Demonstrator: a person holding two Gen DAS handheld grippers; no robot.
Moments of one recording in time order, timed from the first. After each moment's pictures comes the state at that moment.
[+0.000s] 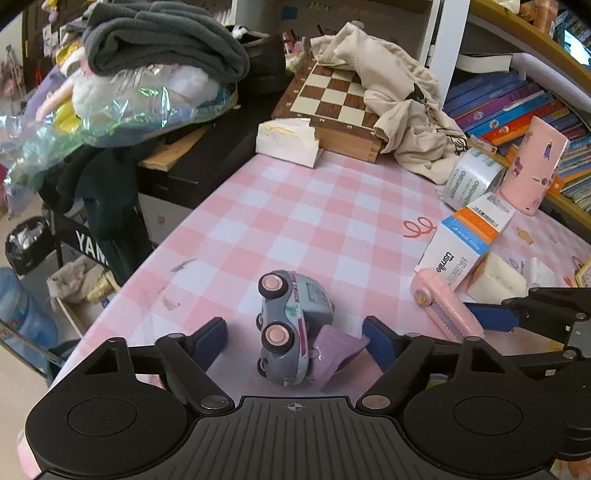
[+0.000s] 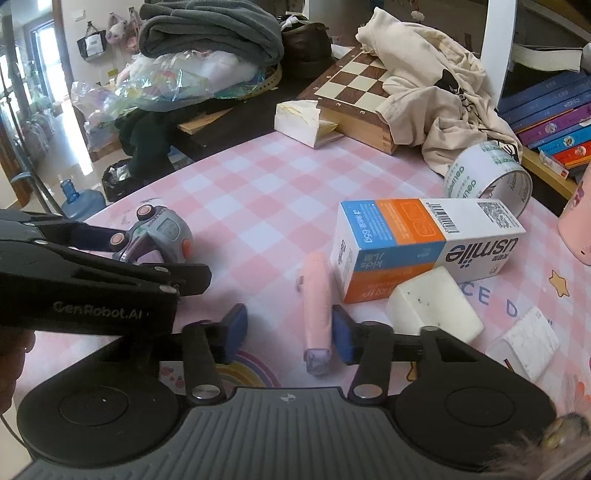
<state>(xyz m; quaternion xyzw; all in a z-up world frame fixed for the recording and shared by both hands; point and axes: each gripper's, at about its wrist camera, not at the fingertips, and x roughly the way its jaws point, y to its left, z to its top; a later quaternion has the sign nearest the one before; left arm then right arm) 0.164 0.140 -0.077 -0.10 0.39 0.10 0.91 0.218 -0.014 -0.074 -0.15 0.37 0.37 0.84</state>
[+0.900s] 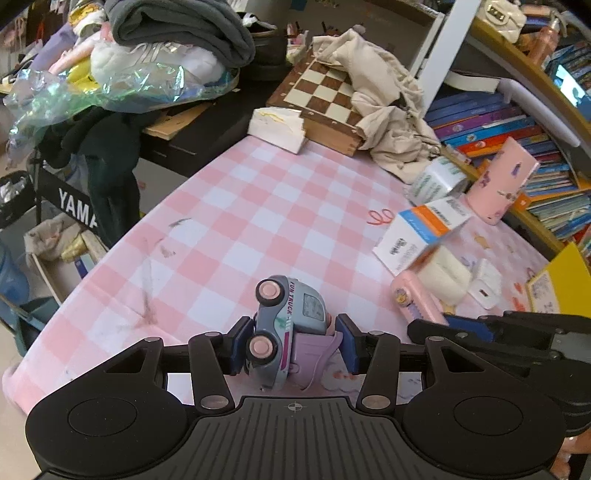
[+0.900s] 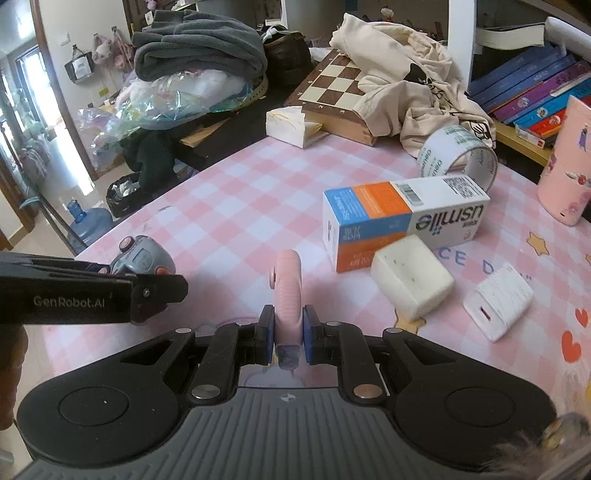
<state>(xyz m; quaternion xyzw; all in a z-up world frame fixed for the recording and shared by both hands) 0.125 0.139 -0.055 -0.18 0.40 0.06 0.90 0.191 -0.046 -0.049 -0.11 0.40 0.35 0.84</state>
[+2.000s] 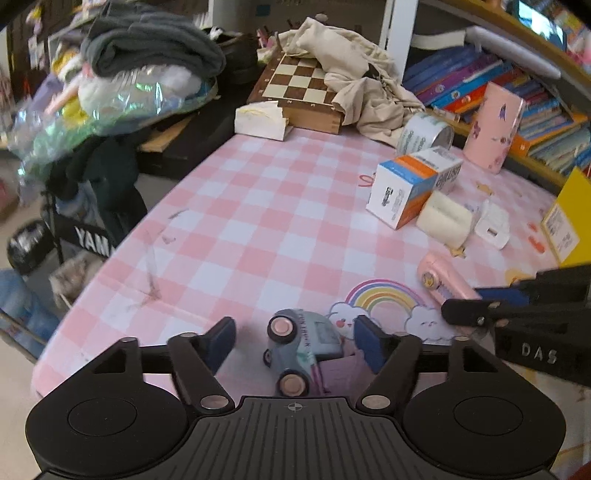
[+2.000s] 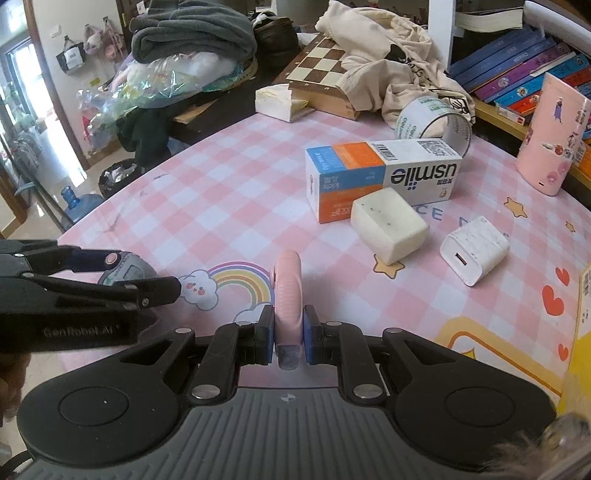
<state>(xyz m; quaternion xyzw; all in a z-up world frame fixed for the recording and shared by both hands) 0.104 0.100 -0.069 -0.07 0.41 0.08 0.91 0.169 -0.069 -0.057 -0.12 0.41 0.34 0.84</state>
